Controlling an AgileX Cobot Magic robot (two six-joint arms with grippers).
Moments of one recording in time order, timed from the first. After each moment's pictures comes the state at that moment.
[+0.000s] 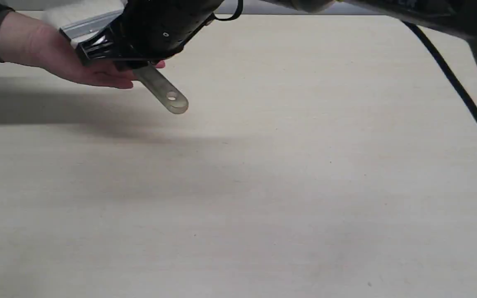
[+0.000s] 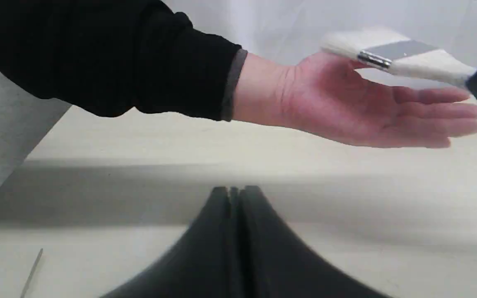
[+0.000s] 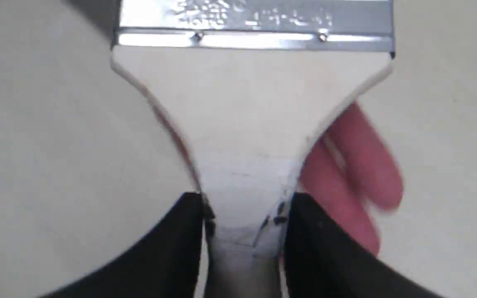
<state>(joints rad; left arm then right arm) 0.02 0.00 0.00 0.07 0.26 -0.07 0.75 2.09 -1.80 0.15 0.68 0.01</state>
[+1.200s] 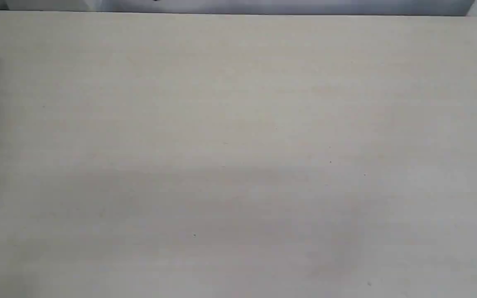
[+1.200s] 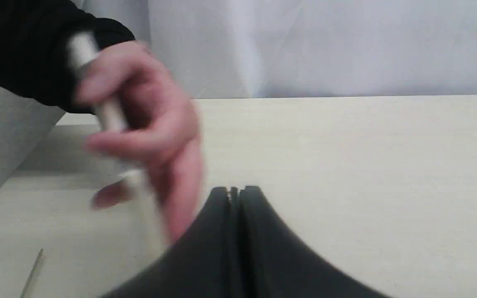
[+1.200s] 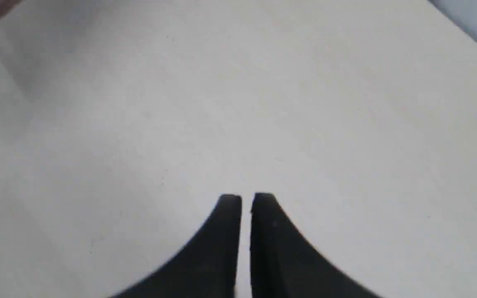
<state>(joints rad) 0.02 0.00 0.00 0.07 0.26 -0.07 0.75 1.85 -1.90 0.02 1.01 -0.05</state>
